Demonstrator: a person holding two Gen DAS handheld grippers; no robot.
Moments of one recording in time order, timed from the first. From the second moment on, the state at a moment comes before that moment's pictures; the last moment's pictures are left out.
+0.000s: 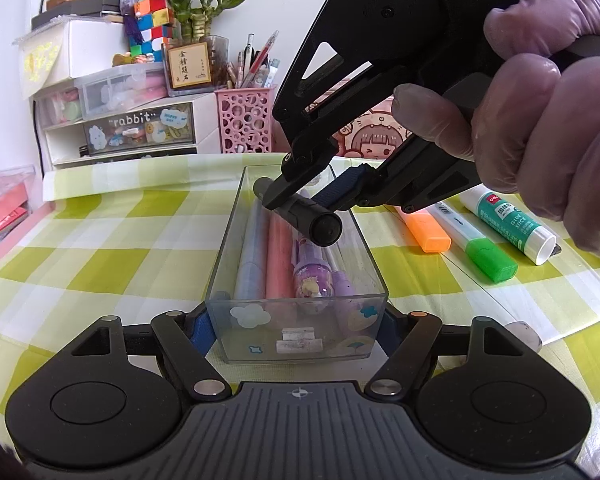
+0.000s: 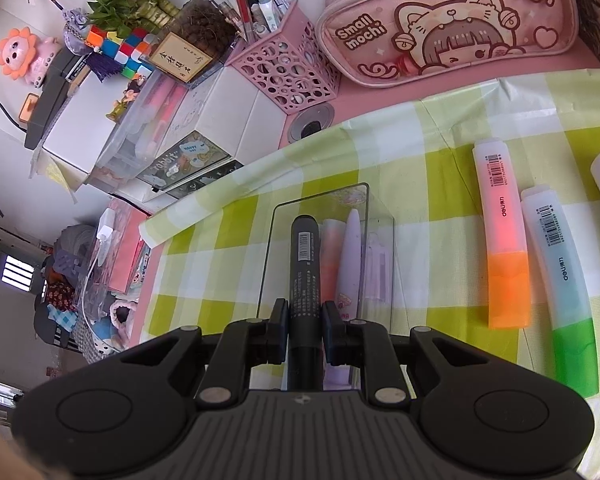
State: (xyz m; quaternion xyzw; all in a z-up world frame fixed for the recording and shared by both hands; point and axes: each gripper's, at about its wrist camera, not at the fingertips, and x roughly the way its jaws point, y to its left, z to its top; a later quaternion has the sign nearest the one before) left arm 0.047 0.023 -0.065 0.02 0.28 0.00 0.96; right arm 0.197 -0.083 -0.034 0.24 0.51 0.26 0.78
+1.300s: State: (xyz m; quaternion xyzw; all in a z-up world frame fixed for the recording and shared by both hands) left arm 0.047 0.024 -0.065 0.02 0.28 0.00 0.96; right arm 0.117 -0.156 -0.009 0.16 0.35 0.20 0.90
